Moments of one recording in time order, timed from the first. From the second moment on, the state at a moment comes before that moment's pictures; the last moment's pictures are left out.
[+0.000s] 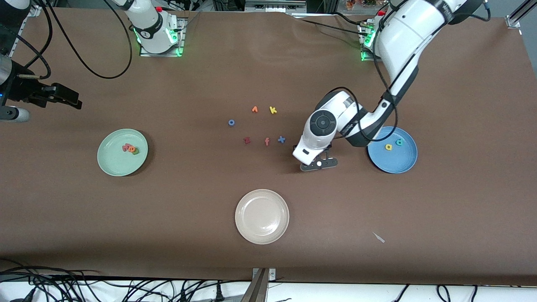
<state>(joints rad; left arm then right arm) -0.12 0.69 -0.50 -1.66 0.31 2.11 -0.88 0.06 0.06 -0.06 -1.57 0.01 1.54 0.04</state>
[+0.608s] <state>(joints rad) 0.37 0.62 -0.68 -1.72 0.29 1.75 -0.41 0.06 0.06 -0.06 -1.57 0.01 1.54 0.04</state>
